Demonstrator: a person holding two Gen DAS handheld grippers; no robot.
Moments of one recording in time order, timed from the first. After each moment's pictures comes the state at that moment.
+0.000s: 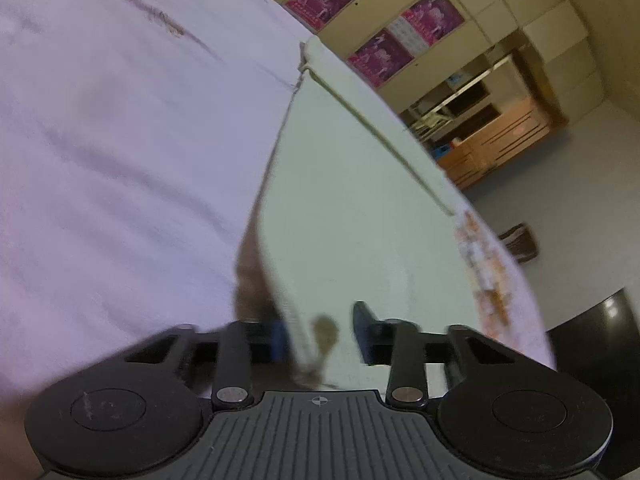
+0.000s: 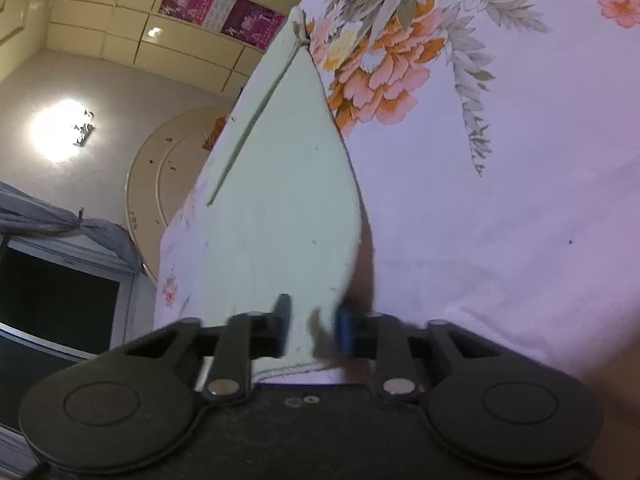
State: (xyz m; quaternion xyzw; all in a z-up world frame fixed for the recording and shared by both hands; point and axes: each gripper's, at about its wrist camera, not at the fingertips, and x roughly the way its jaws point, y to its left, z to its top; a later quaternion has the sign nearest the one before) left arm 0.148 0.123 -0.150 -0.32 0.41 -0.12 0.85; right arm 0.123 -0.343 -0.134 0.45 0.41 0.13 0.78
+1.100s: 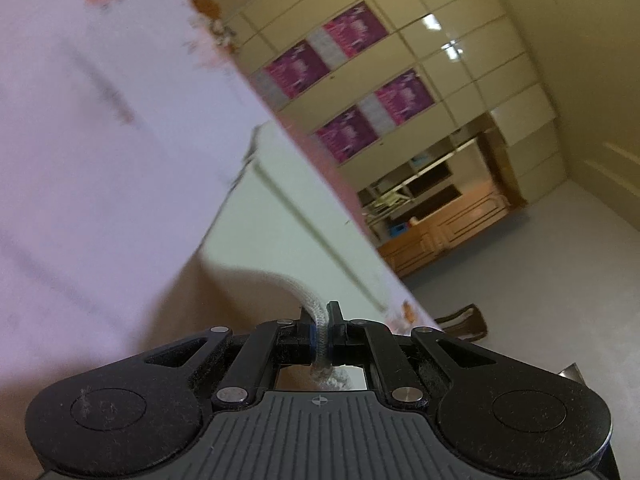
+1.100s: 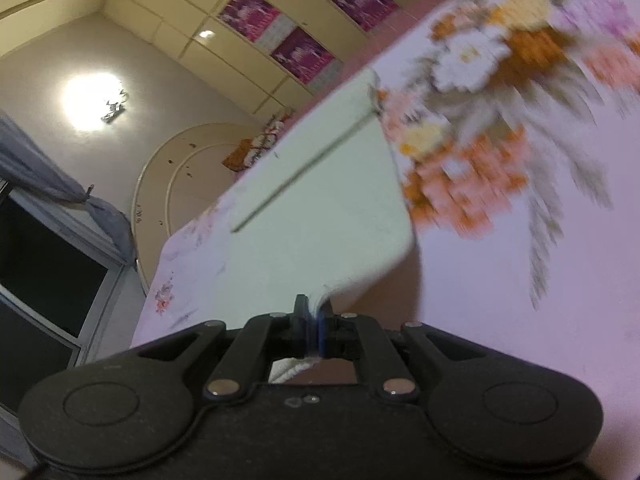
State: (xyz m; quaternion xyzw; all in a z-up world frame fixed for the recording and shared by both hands) left arm 0.174 0.127 -0.101 -0.41 0.28 -0.13 0.86; right arm 0.140 -0.329 -0.055 0.35 0.33 0.15 0.87
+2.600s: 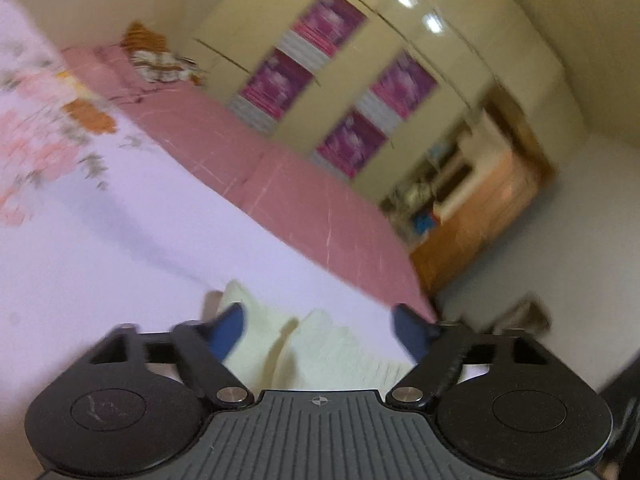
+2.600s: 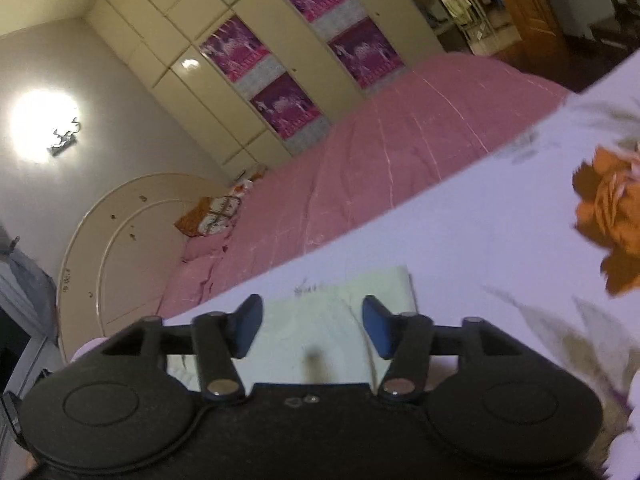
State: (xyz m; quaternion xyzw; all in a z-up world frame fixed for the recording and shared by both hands) left arm 0.598 0.106 -0.132 -0.27 0.28 -0.12 0.91; right arm 0.505 -0.366 -0.081 0.29 0.28 0.10 0.91
